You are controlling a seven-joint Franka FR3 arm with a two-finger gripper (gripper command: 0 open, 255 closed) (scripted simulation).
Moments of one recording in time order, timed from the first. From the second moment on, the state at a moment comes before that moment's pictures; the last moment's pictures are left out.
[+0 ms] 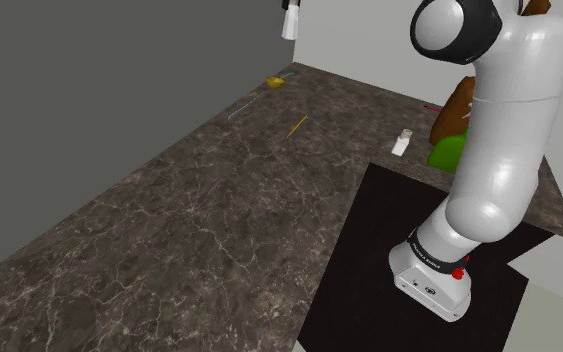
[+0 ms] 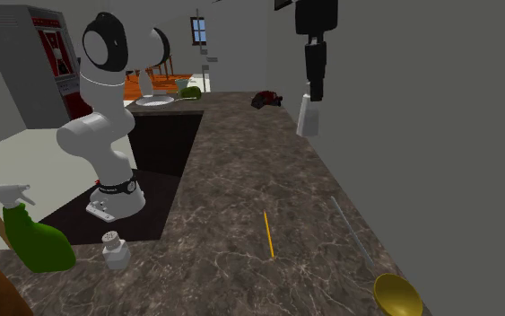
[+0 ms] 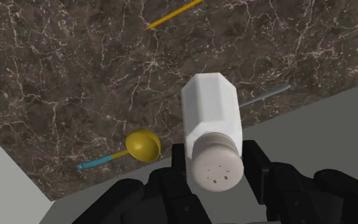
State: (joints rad) arm 0.01 0.44 -0.07 -0.89 -0.05 1.48 -0.03
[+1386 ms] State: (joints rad) arm -0.09 -0.34 -0.17 -1.84 -0.11 1.67 -0.21
